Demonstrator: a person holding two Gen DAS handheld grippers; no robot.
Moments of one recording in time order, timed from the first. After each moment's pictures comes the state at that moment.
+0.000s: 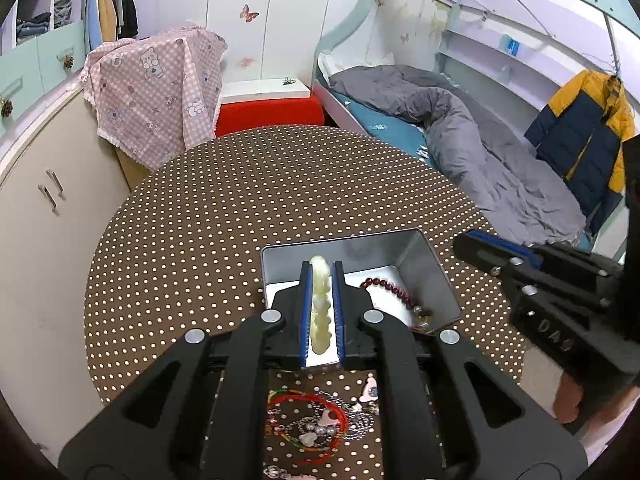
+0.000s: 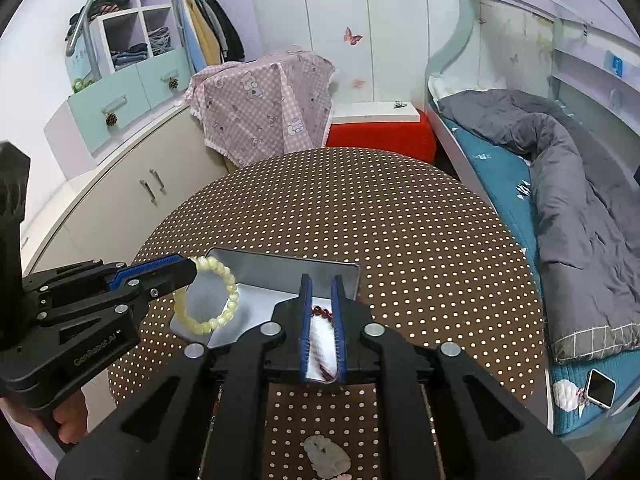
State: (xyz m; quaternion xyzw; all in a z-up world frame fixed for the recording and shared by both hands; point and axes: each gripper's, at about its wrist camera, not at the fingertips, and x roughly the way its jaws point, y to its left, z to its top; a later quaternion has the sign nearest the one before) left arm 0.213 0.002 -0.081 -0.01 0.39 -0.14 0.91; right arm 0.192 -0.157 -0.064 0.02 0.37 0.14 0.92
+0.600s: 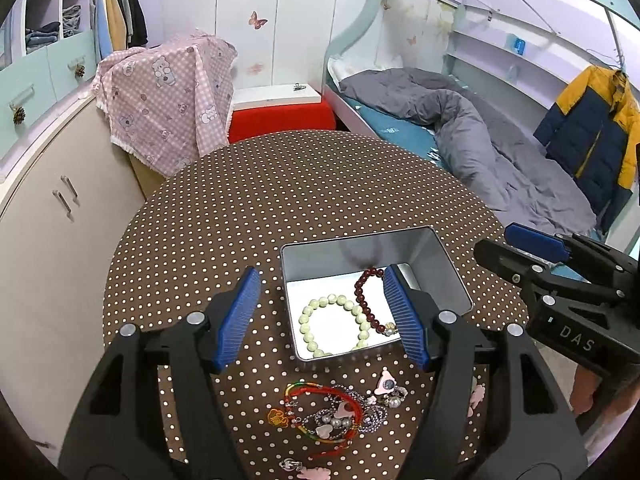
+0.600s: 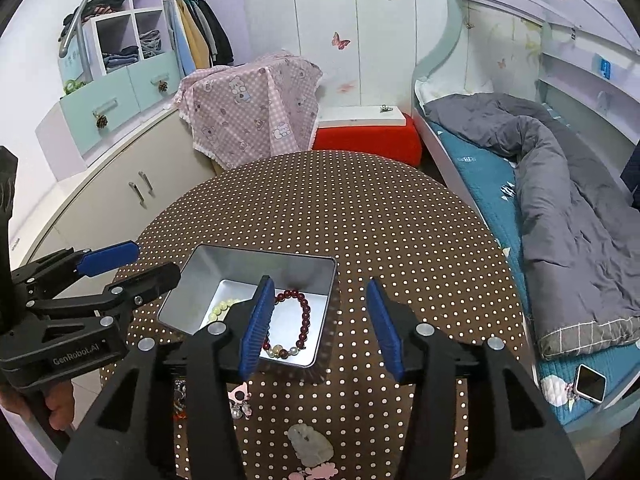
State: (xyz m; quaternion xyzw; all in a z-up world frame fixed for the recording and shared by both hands) left arm 0.200 0.005 -0.078 0.00 0.38 -0.11 0.92; right arm 0.180 -0.170 -0.064 0.01 0.37 0.12 0.92
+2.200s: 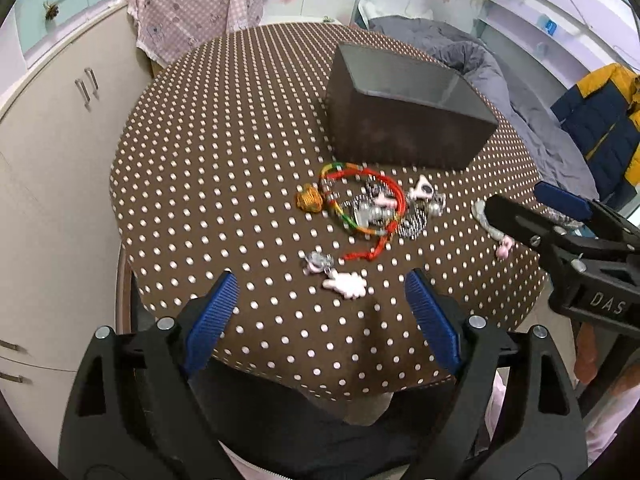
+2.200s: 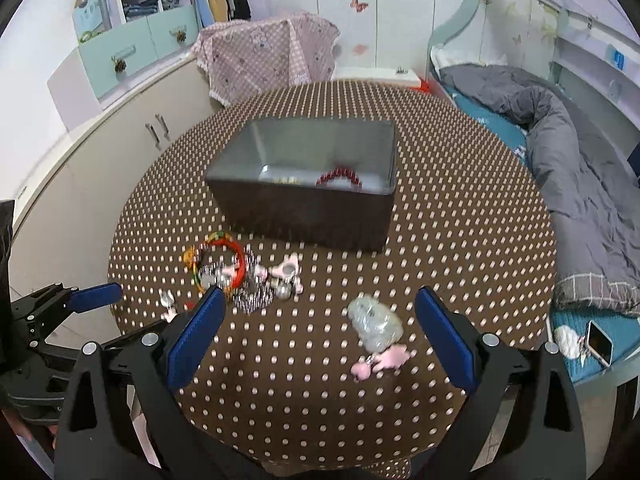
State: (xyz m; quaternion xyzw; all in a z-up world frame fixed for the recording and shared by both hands) left arm 0.091 0.042 -0.166 -0.05 0.48 -0.08 0.87; right arm 0.106 -0.131 -0.124 -0.01 0.43 0.13 0.89
